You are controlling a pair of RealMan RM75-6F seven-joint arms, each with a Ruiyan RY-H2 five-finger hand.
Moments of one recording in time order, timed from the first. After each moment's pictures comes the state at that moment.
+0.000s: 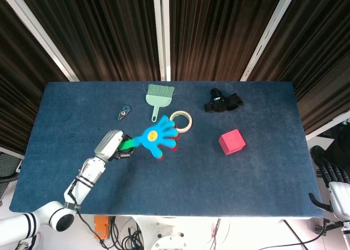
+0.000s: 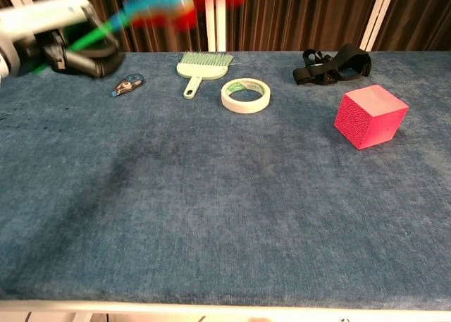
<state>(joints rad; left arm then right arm) -0.61 -1.43 -0.22 -1.62 1.36 1.04 -0.43 -0.01 -1.06 -0.02 -1.50 -1.50 1.41 0.19</state>
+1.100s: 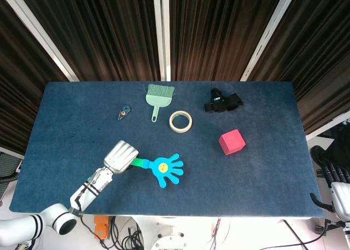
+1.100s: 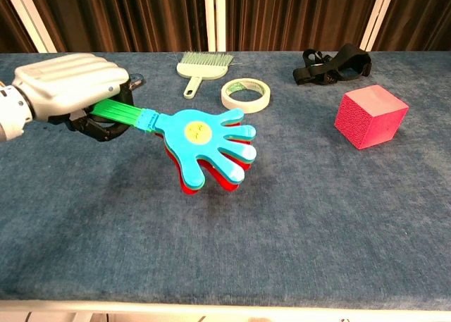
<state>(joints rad) -0.63 -1.51 -0.12 -1.51 1.51 0.99 0.35 -0.01 -1.07 -0.02 -1.48 -1.49 1.41 0.21</state>
